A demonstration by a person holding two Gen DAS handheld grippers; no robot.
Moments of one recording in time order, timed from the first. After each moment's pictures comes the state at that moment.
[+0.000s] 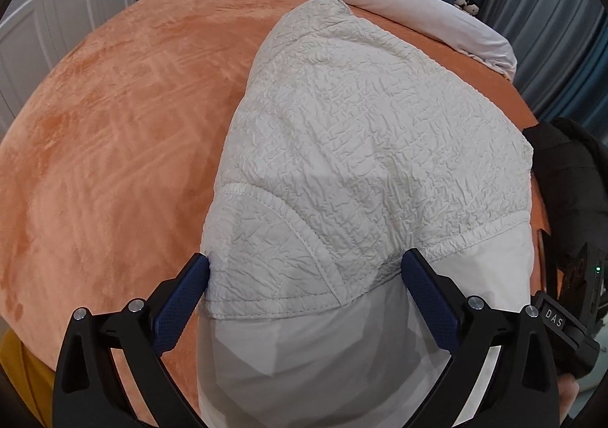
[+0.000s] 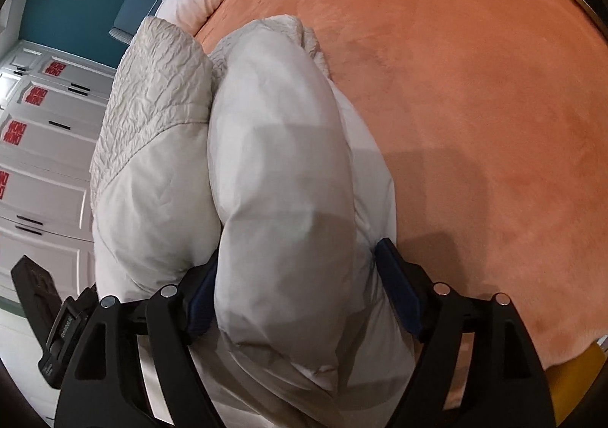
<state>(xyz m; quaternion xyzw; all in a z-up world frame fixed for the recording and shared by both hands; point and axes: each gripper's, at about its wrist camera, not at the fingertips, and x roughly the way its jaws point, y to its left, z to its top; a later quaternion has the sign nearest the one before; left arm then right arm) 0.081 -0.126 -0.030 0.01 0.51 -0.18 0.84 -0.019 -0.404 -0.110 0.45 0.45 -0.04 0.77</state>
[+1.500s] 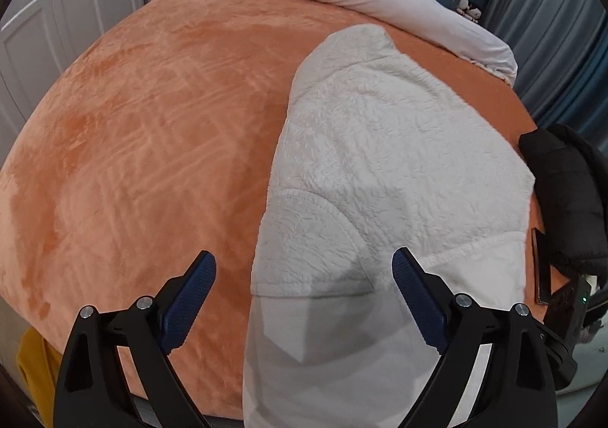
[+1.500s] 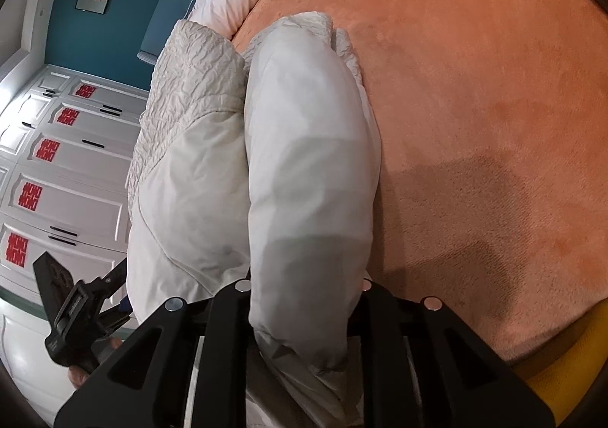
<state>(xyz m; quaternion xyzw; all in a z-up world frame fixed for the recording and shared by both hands) 0.087 -0.079 -0.007 0.00 0.51 -0.18 0.84 -0.095 -0.385 -0.115 0.50 0.39 0.00 0.78</state>
